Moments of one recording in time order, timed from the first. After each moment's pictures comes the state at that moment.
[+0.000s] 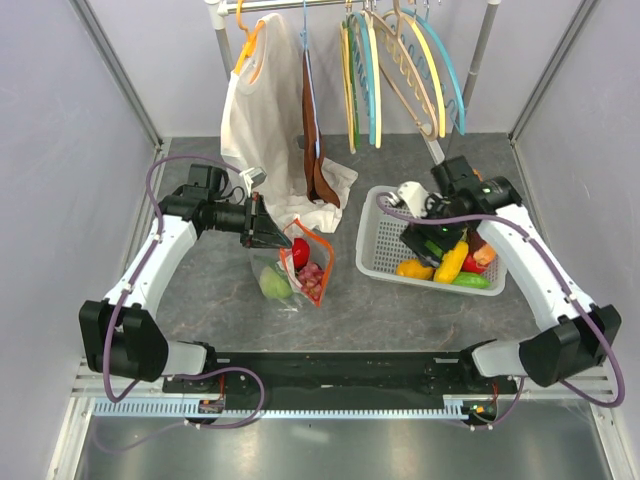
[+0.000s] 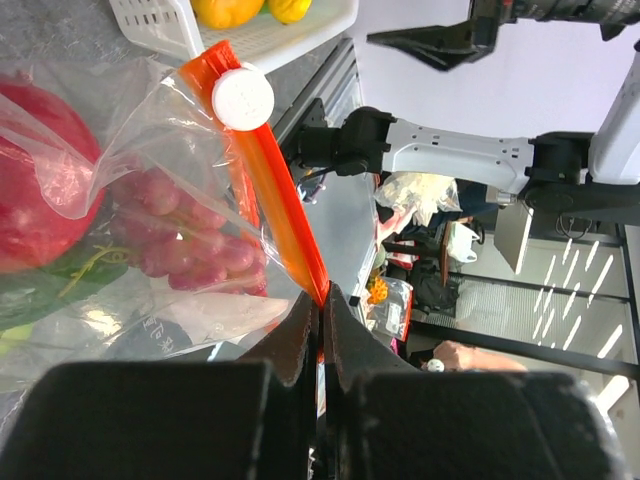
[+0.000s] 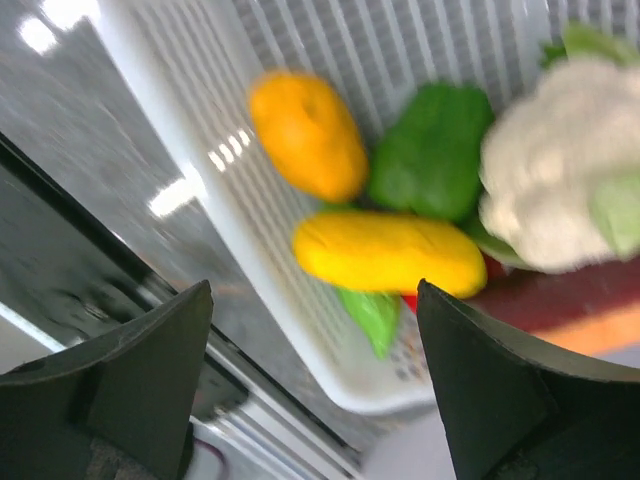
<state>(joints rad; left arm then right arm) -0.16 1.35 1.16 -0.81 1.15 -0.35 0.35 1.37 1.41 -1.24 -0.18 -0.56</state>
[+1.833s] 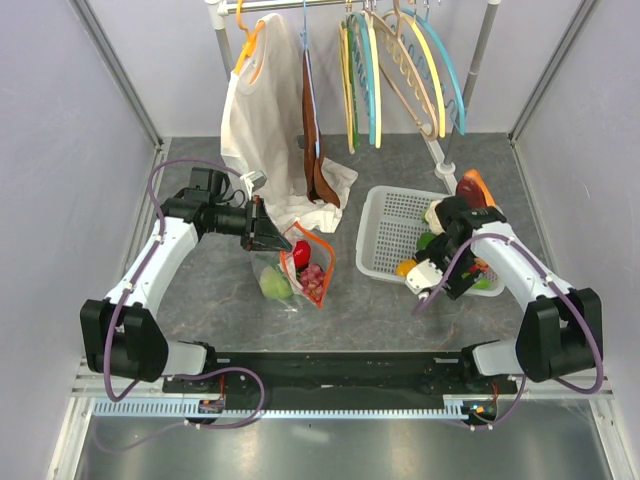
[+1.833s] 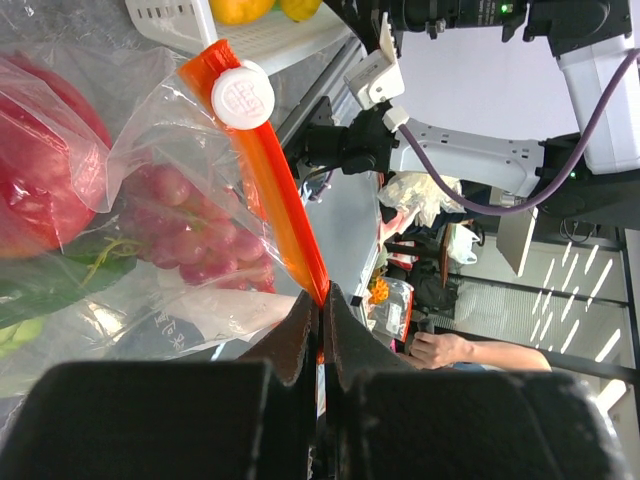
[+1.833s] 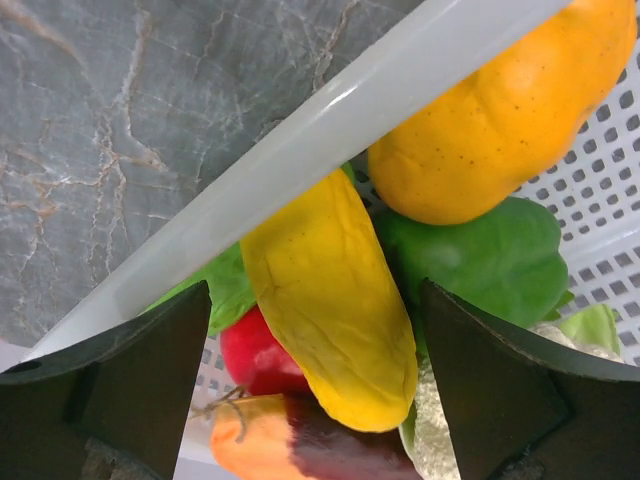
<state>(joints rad) -0.16 1.35 1.12 -0.79 1.14 -0.35 0.22 1.38 1.00 -1.15 -0.06 -1.98</state>
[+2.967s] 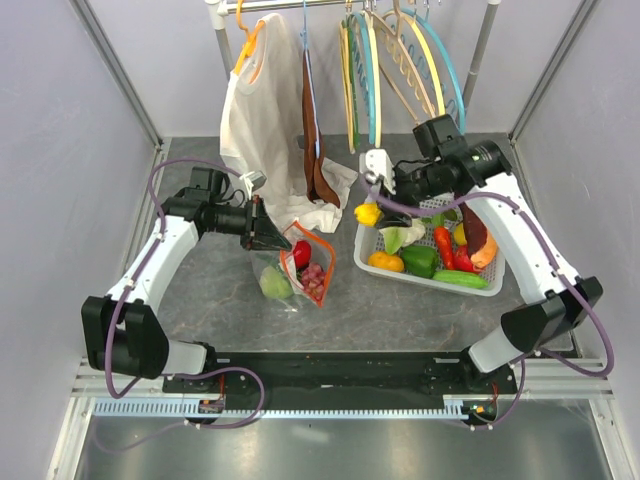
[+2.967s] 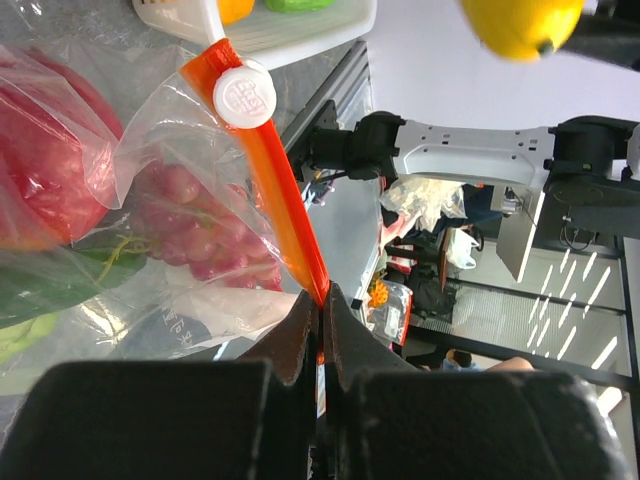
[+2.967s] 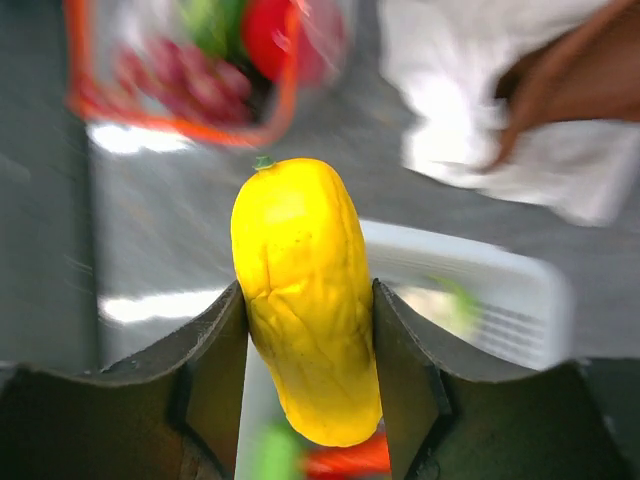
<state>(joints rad) -0.16 1.36 1.12 -0.79 1.13 -0.35 0.41 1.55 1.78 -1.25 -0.65 -1.00</state>
